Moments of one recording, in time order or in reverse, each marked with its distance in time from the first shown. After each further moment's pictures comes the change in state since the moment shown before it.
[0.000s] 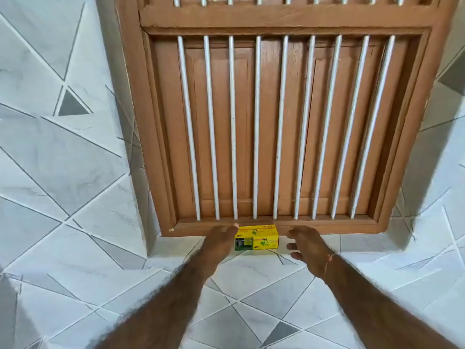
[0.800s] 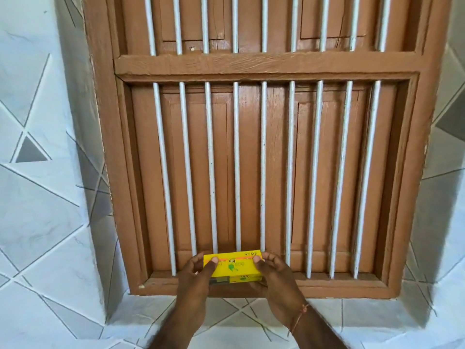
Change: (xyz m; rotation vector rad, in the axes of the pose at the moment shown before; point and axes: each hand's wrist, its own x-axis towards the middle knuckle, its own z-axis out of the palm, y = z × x) left_hand 0.061 0.013 0.033 -0.698 0.290 0.050; right_hand 0.064 -0.021 0.020 0.348 -0.203 -0.123
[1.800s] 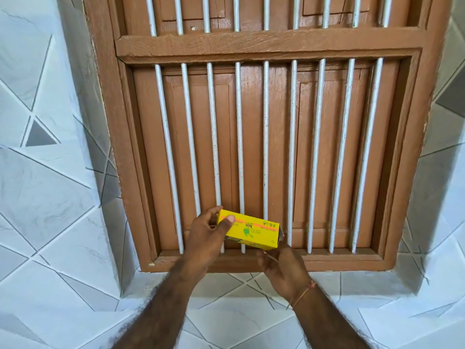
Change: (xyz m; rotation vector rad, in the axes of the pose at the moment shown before) left_hand -0.020 0.062 0.008 0.383 -0.203 0.303; right_hand -0.011 0.005 0.000 0.262 0.155 0.144
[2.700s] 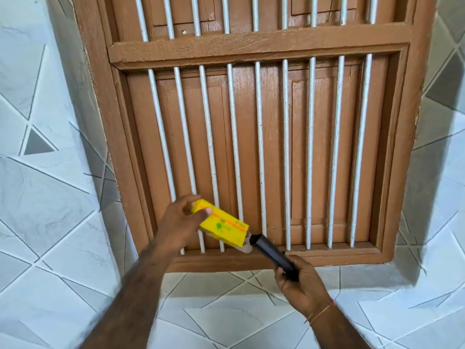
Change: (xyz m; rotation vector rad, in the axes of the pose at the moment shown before) left_hand 0.011 0.033 -0.052 0.151 0.000 0.081; right_hand -0.008 0.008 -0.047 0.435 -0.017 0.192
